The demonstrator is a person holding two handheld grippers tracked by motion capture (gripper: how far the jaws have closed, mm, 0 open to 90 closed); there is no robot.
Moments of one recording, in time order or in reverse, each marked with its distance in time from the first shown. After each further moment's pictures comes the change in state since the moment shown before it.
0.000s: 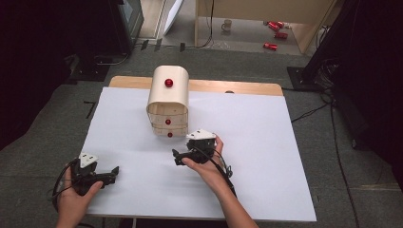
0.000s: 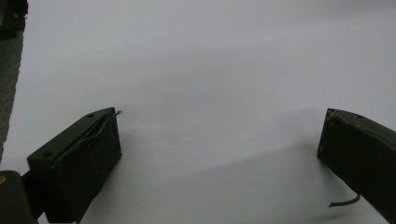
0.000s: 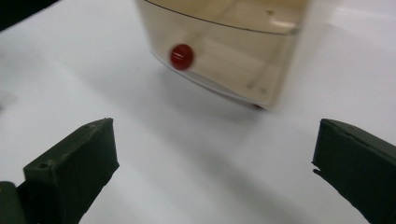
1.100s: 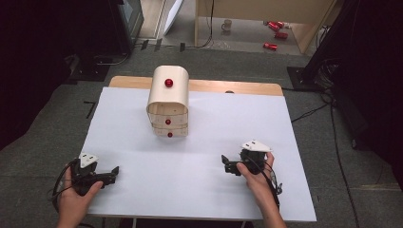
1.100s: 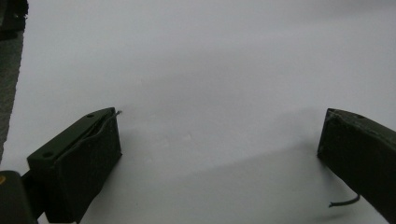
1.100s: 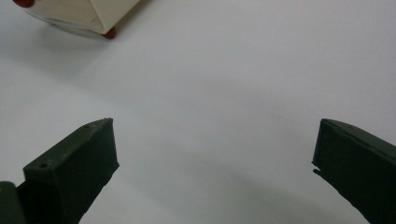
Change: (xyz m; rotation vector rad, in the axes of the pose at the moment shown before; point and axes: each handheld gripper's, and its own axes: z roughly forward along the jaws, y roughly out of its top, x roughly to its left) left arm 0.000 0.000 0.000 0.001 0.001 0.003; right arm -0.097 -0.063 -0.094 -0.002 -0.170 0.114
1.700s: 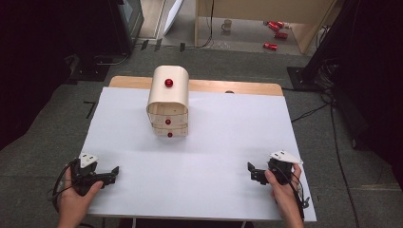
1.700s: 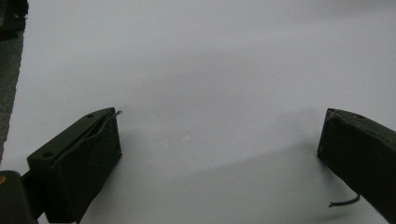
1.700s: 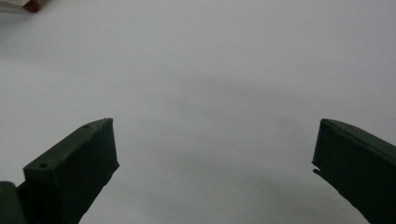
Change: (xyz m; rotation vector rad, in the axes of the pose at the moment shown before) left arm 0.000 0.000 0.000 0.000 0.000 0.000; right arm -0.058 -0.037 -0.042 0.014 -0.104 0.077
